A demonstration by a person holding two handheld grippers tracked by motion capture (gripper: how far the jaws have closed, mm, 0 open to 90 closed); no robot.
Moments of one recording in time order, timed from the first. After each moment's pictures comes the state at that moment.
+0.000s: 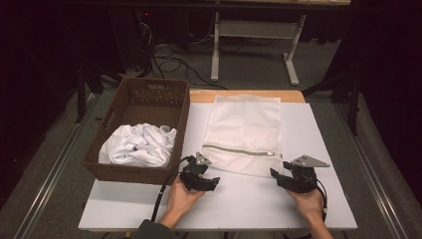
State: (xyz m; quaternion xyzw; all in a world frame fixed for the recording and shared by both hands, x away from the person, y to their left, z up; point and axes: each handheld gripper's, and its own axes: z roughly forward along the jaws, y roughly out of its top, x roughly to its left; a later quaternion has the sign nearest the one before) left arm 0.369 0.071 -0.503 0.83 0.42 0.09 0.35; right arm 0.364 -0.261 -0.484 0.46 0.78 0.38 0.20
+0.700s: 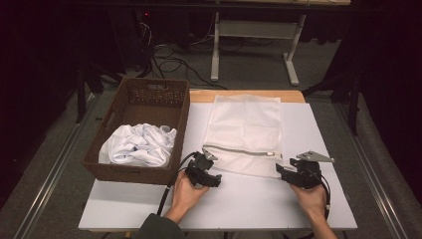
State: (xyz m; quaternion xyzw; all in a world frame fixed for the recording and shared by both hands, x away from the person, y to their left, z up) left arm 0.388 0.054 -0.501 0.84 0.43 0.11 0.29; right arm 0.377 -0.274 -0.481 0.50 0.76 0.35 0.21
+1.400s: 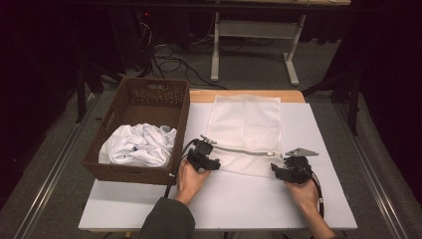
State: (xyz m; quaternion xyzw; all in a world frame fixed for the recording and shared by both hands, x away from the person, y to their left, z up) left arm 0.432 0.052 -0.507 0.81 0.49 0.15 0.28; right arm 0.401 -0.260 -0.502 0.50 0.79 0.30 0.21
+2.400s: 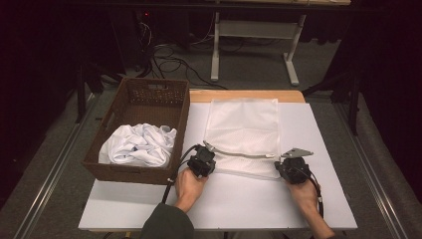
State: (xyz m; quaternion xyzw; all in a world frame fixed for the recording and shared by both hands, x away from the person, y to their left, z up) left arm 0.405 0.050 -0.503 0.83 0.45 0.13 0.29; right arm 0.398 -0.252 -0.497 0.45 0.82 0.27 0.21
